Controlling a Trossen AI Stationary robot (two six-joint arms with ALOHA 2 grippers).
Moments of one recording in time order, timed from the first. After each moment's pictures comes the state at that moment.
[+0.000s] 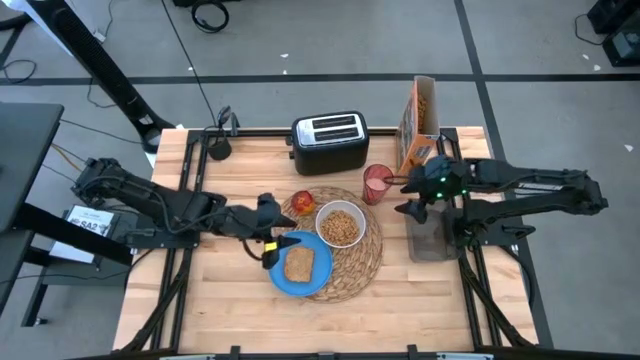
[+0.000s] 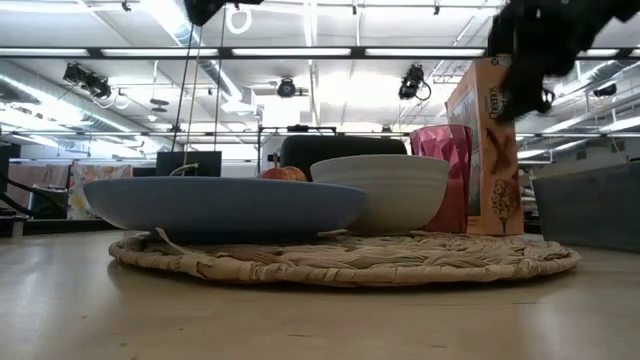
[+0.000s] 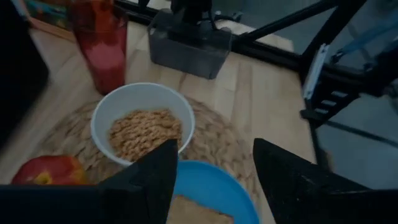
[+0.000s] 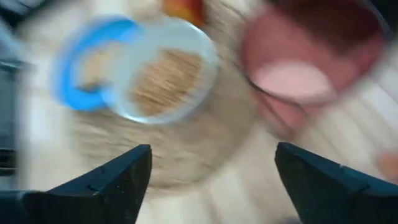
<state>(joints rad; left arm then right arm) -0.33 1.25 1.06 -0.31 -0.33 -0.47 -0.15 0.76 0.70 -0.72 -0.06 0.40</state>
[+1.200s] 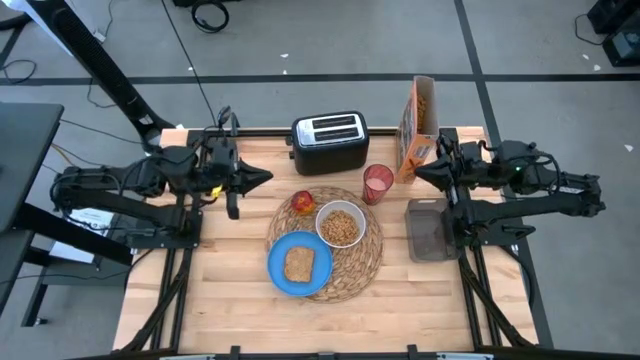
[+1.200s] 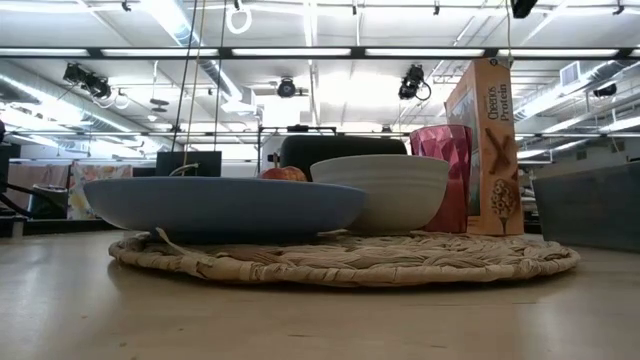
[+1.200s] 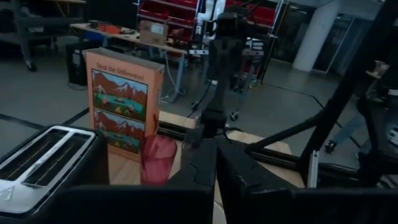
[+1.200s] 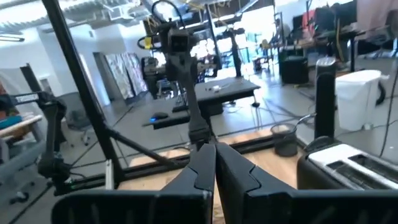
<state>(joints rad) -0.04 0.89 1.02 -0.19 -0.20 -0.23 -0.04 0.48 0.74 -0.19 -0.01 0.21</state>
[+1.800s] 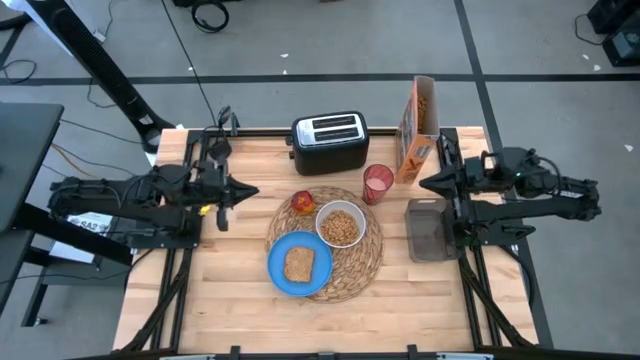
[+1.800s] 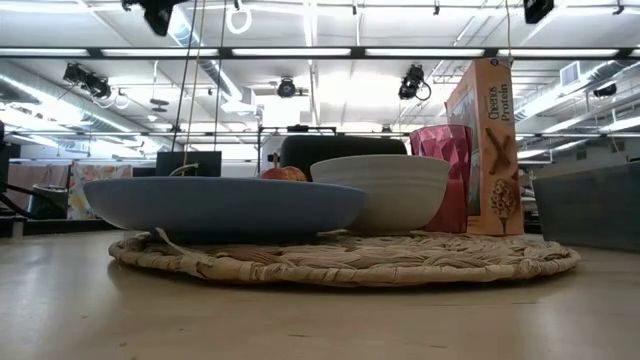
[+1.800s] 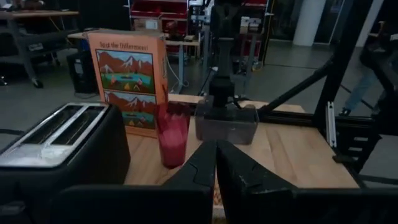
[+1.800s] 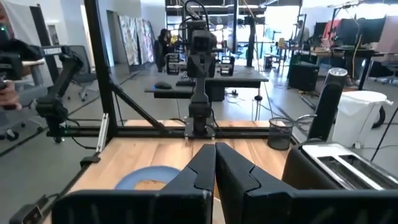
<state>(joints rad) -0.05 0.62 0.65 -0.10 -0.18 -0.07 -0.04 0.36 0.68 -0.32 -0.07 -0.01</state>
